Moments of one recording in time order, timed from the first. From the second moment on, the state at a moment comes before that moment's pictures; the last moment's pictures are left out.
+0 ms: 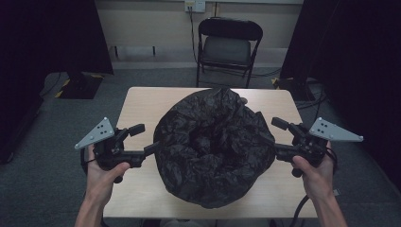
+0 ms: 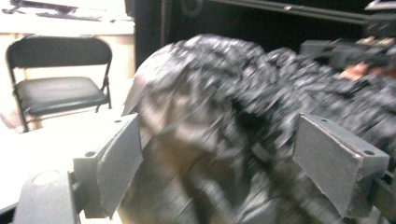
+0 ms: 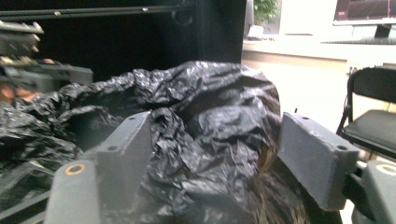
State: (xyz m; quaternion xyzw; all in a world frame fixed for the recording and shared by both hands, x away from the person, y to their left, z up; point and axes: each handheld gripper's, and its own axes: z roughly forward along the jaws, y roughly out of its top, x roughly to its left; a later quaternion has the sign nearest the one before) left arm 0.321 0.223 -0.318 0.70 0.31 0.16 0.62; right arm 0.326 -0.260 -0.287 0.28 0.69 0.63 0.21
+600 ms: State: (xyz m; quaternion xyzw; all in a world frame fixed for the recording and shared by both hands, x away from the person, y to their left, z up) left arm 0.354 0.230 -0.445 0.75 0.45 0.21 0.44; right arm 0.327 -0.230 -0.249 0.21 0.72 0.62 0.23
